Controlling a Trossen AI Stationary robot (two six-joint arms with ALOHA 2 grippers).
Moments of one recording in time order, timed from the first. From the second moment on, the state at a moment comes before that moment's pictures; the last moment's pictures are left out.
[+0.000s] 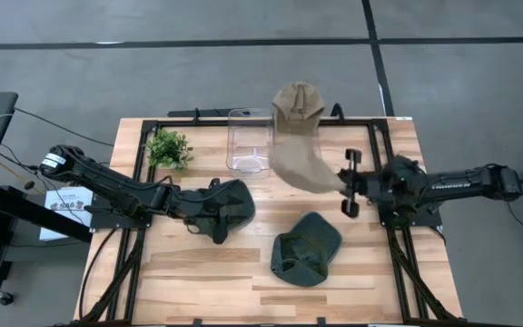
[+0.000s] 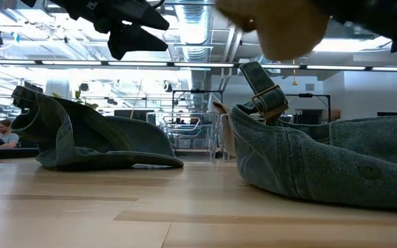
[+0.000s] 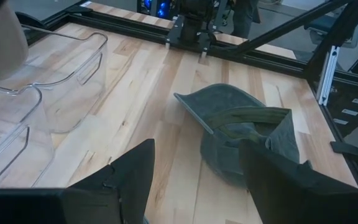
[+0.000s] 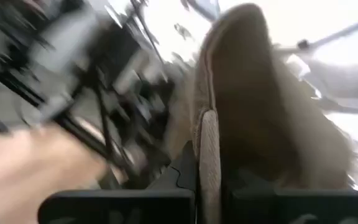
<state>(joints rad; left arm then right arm) -0.32 1.24 0.69 0.16 -0.37 -0.29 -0.08 0.69 0.25 0.67 -0.25 -0.64</state>
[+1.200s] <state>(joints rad) -0.02 1.49 0.94 0.96 -0.39 0.49 0.15 0.93 0.25 0.64 0.00 -0.75</state>
